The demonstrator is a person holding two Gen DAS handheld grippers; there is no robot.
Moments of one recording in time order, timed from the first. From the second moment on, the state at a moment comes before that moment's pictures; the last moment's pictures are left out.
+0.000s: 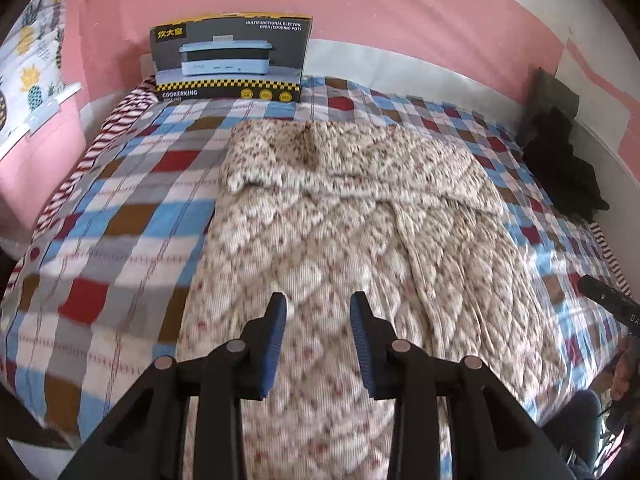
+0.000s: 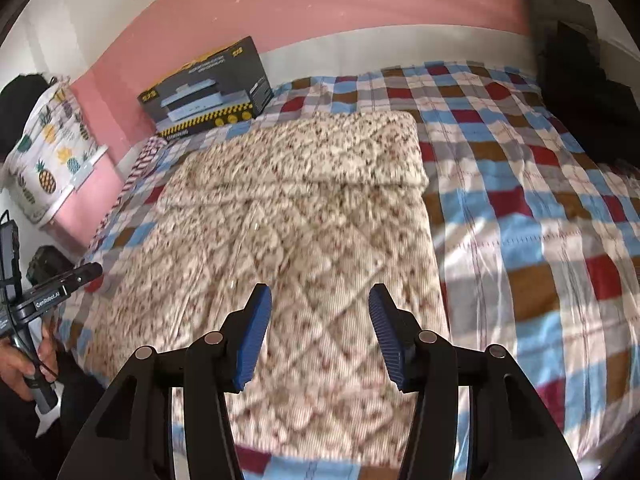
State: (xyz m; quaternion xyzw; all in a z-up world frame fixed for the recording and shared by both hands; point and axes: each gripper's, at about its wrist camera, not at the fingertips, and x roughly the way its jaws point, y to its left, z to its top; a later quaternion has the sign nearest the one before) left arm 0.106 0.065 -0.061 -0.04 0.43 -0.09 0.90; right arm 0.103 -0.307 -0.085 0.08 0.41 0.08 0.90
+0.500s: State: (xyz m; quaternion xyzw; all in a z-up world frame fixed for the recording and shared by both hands) left arm 0.037 0.044 -0.053 -0.03 0.44 -0.10 0.89; right arm 0.032 -0.286 -0.090 0.08 0.42 0.10 0.90
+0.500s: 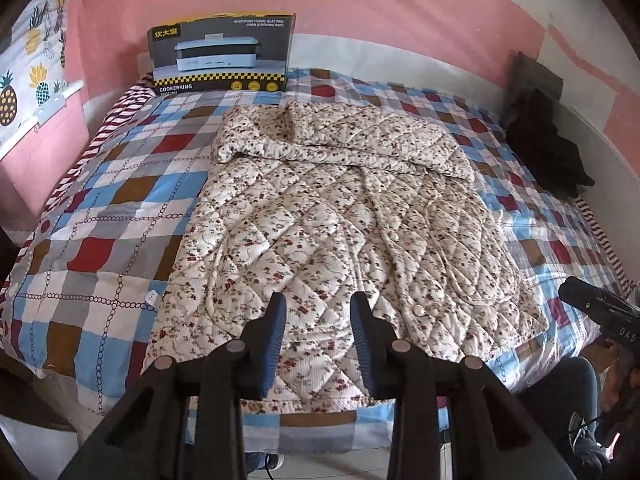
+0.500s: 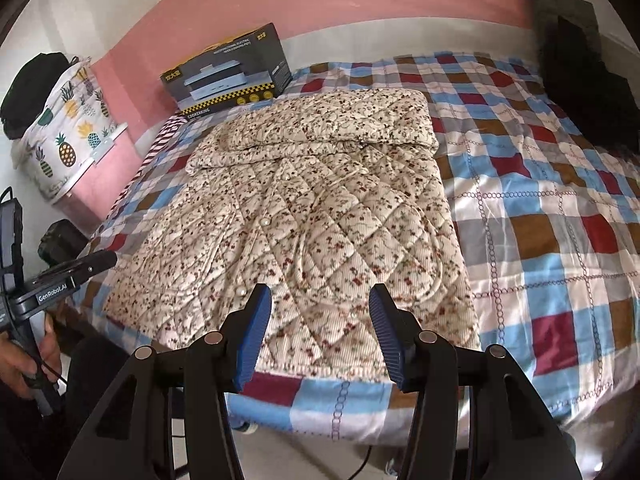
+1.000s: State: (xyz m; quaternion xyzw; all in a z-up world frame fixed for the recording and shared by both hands) left arm 0.040 0.050 -0.068 -0.01 0.44 -0.08 0.89; right arm 0.032 -0.304 -0.108 0.10 0.44 0.08 0.89
